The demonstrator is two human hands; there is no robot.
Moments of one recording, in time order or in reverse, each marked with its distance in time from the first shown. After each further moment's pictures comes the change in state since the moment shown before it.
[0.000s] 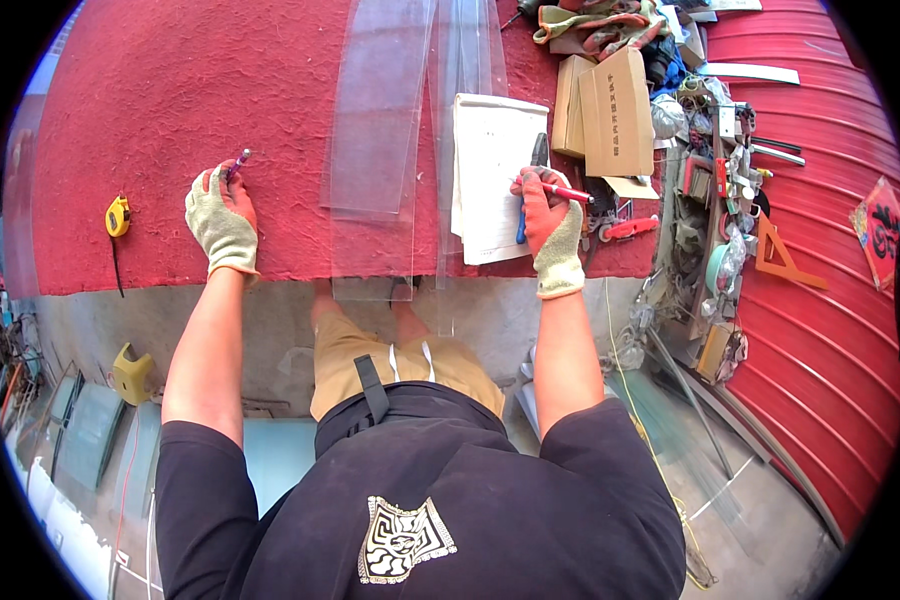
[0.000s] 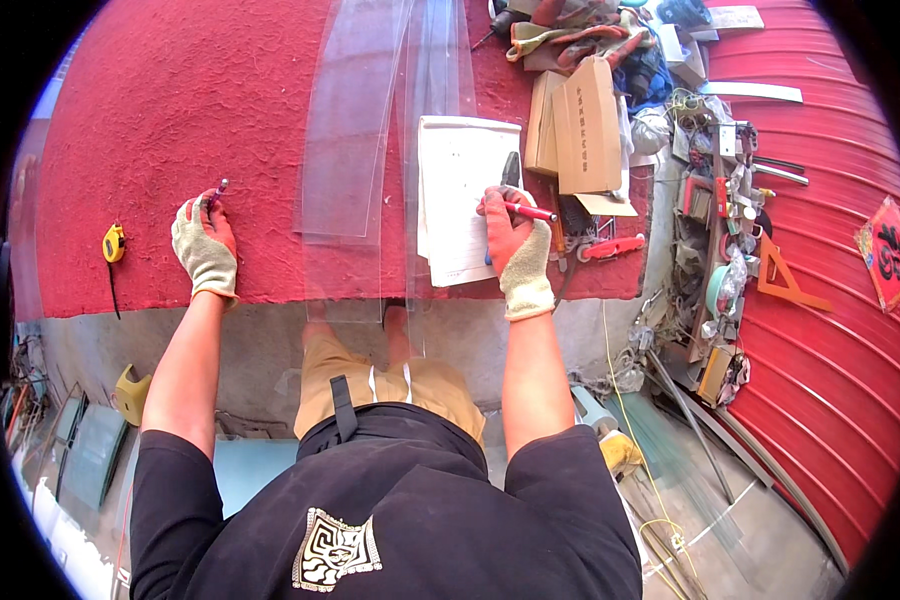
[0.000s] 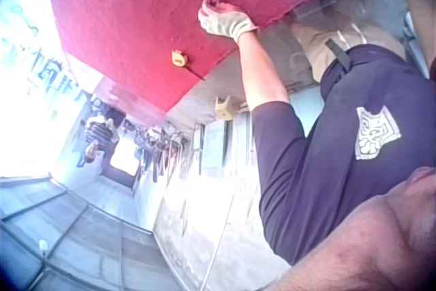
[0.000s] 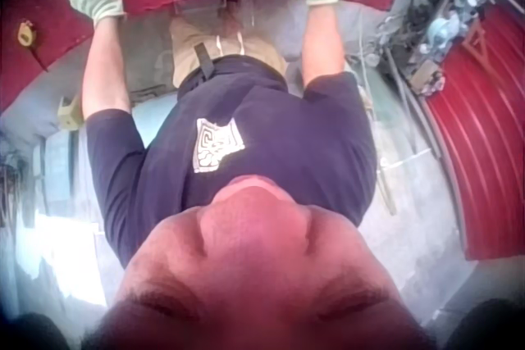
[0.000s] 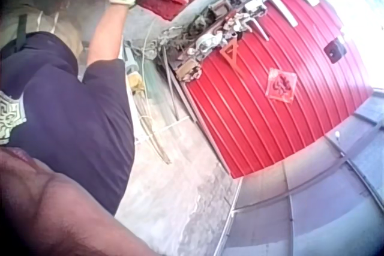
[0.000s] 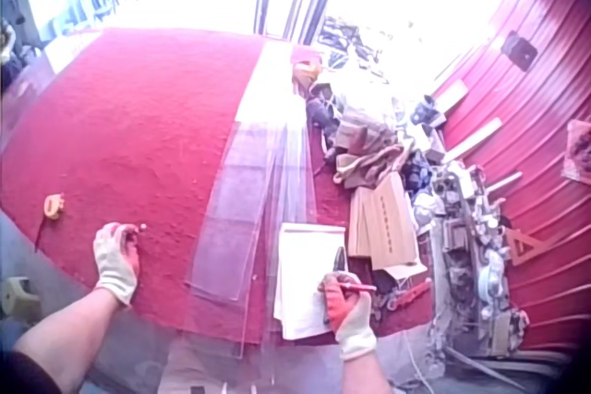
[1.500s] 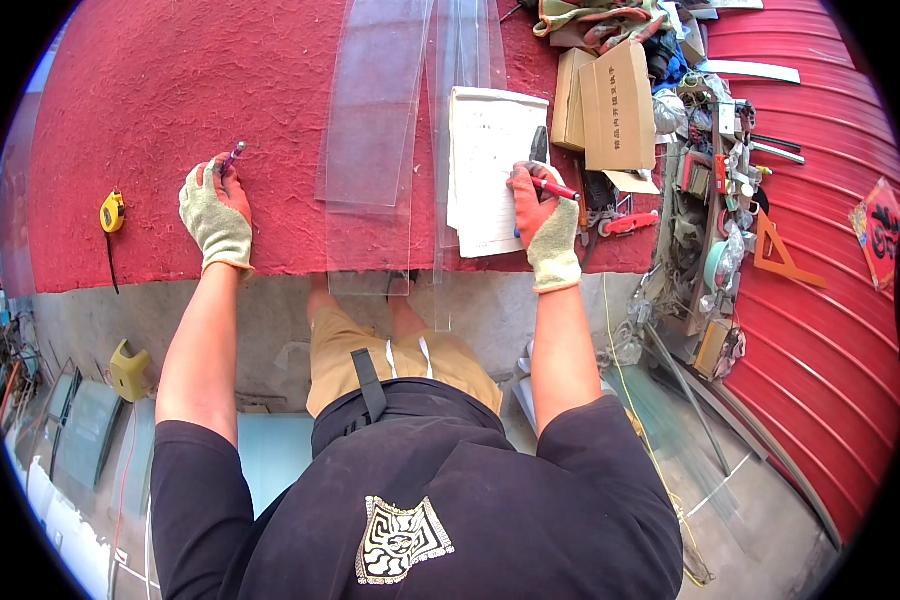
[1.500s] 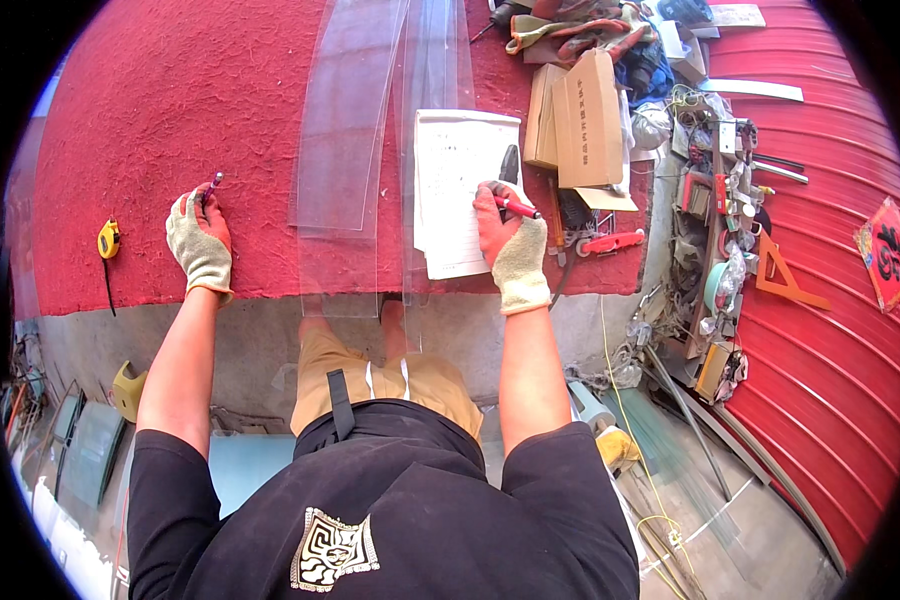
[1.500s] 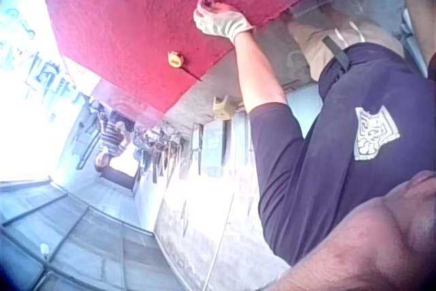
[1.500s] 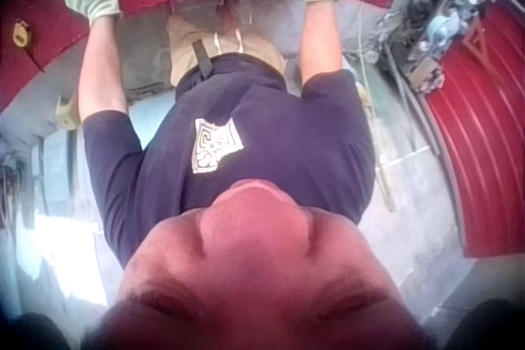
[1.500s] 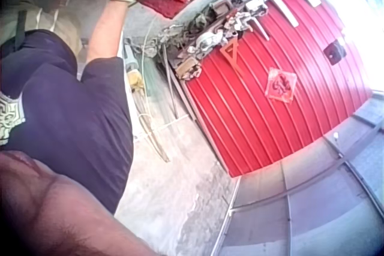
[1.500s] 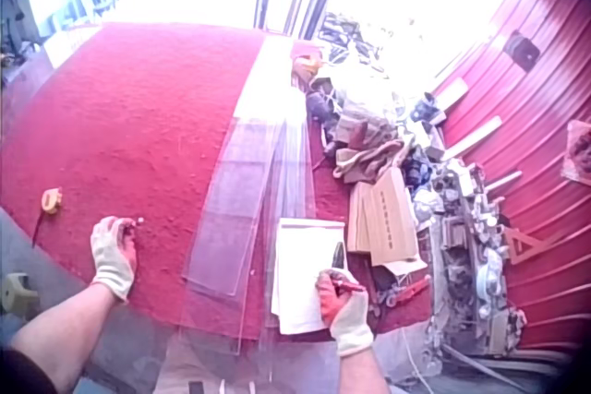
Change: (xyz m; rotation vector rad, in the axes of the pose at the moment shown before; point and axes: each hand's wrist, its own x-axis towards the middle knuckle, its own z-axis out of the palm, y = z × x) left_hand -0.001 -0.002 0.004 0.004 0.014 -0.011; right_hand 0.004 0.021 0.000 -0.176 0.007 -0.198
